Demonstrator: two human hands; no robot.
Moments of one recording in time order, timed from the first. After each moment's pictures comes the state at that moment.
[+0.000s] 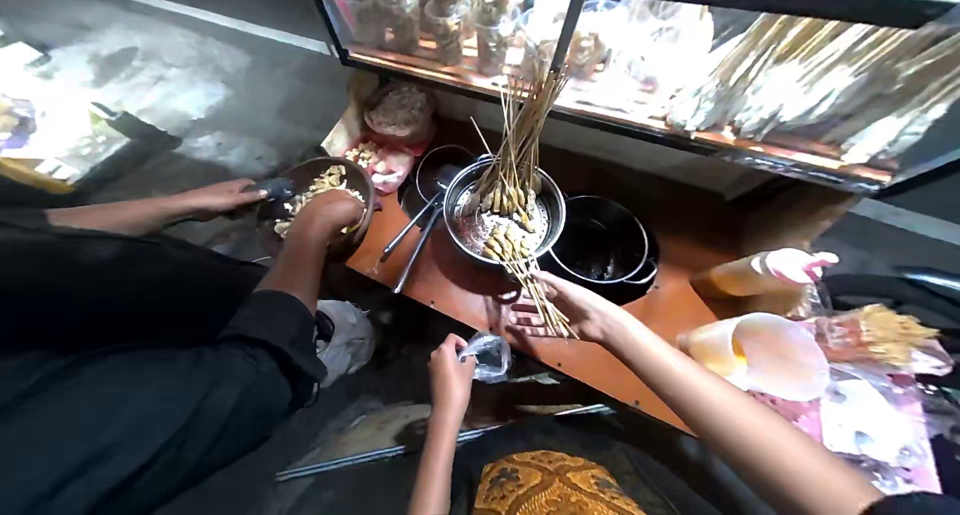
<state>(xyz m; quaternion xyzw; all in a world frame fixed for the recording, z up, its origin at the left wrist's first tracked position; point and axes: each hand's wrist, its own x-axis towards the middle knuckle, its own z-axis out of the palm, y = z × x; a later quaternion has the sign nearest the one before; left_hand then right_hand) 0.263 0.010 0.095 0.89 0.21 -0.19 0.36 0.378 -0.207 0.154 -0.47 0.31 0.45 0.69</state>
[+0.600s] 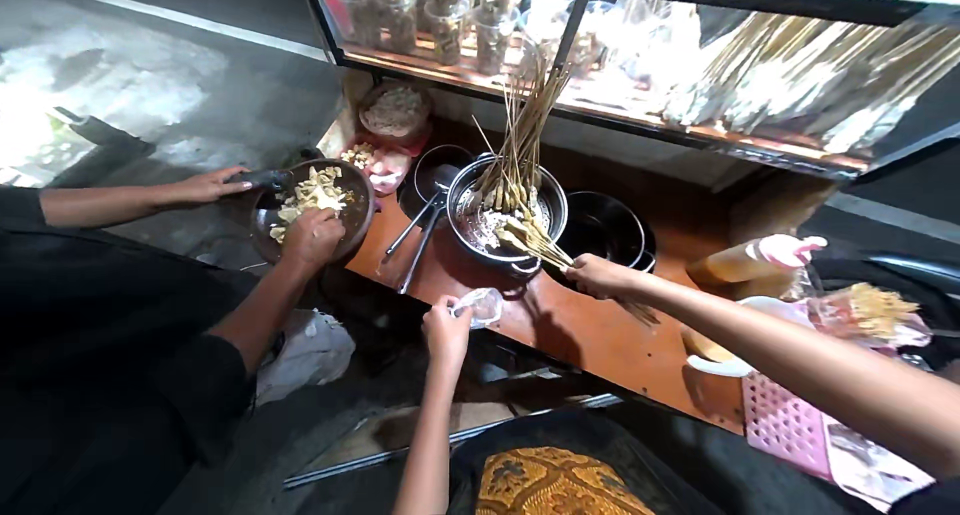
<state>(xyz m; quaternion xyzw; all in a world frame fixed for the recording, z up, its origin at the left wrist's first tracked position) 0.319 0.038 0.120 0.87 0.20 -0.10 0.43 0.418 -0.237 0.160 -0.84 0.11 0.43 0.29</state>
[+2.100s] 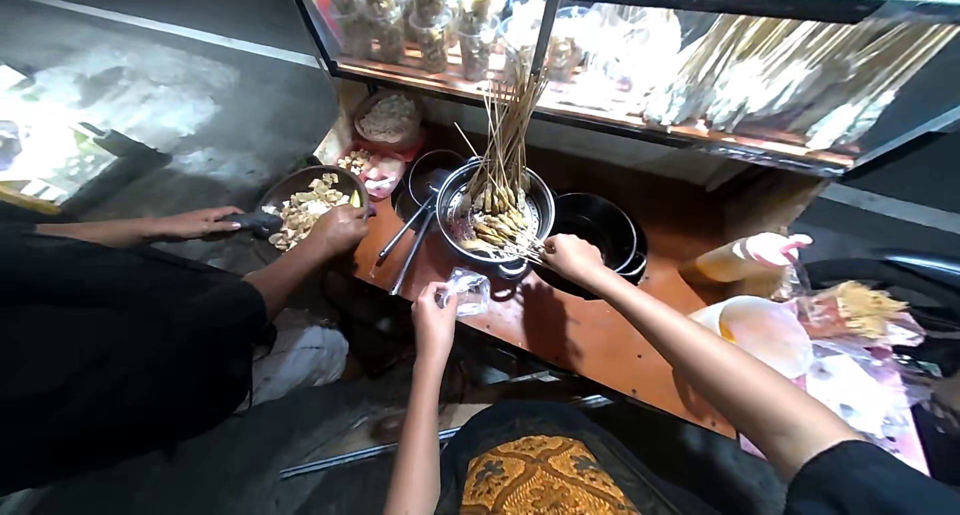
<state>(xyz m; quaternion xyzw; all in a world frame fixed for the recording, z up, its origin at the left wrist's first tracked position) 0.328 0.028 0.118 0.87 0.13 0.02 0.48 0.436 -0.227 0.151 -0.95 0.03 0.27 0.15</state>
